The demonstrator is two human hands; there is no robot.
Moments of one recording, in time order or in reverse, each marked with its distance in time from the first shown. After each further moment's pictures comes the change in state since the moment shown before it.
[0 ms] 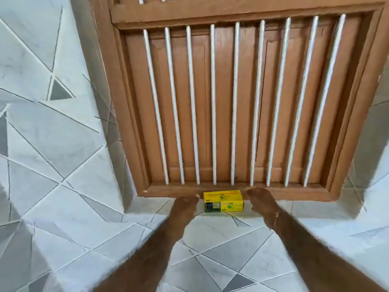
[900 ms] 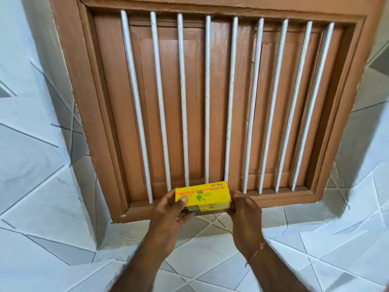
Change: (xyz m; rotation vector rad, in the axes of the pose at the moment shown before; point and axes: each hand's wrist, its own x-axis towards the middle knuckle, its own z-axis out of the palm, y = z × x) left_hand 0.046 0.007 -0.042 -0.553 -0.293 0.140; right_hand -0.021 -0.021 0.091 0.612 0.315 -0.171
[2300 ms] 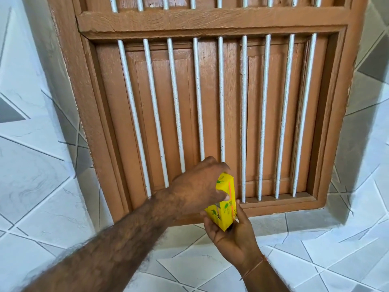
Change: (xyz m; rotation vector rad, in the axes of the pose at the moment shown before) left_hand -0.022 0.105 0.130 1.599 -0.425 0.460; right_hand -0.009 -0.007 -0.013 0.767 -0.275 0.676
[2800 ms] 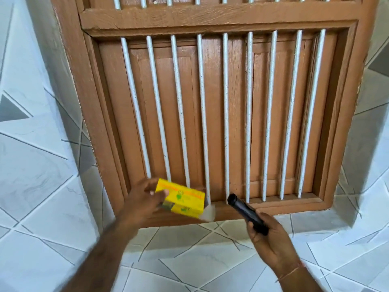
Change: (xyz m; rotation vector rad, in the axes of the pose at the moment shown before) left_hand -0.054 -0.119 0.026 -0.826 0.461 -0.544; right_hand -0.008 -0.056 -0.040 -0.192 0.115 -0.282
